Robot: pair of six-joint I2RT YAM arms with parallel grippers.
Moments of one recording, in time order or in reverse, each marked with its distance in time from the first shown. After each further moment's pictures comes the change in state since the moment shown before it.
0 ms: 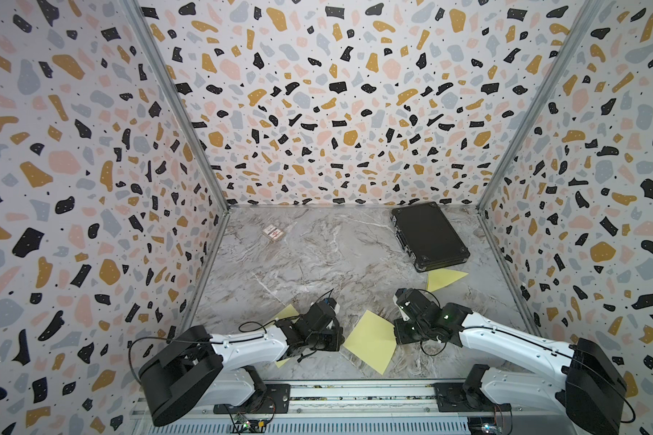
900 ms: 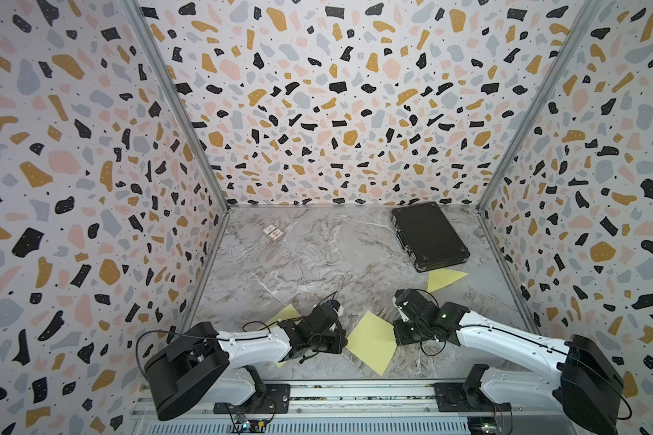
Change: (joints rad) left arm -0.026 0.023 -0.009 0.043 0.002 0.007; right arm -0.001 0.023 0.000 -0.004 -0.014 -0.004
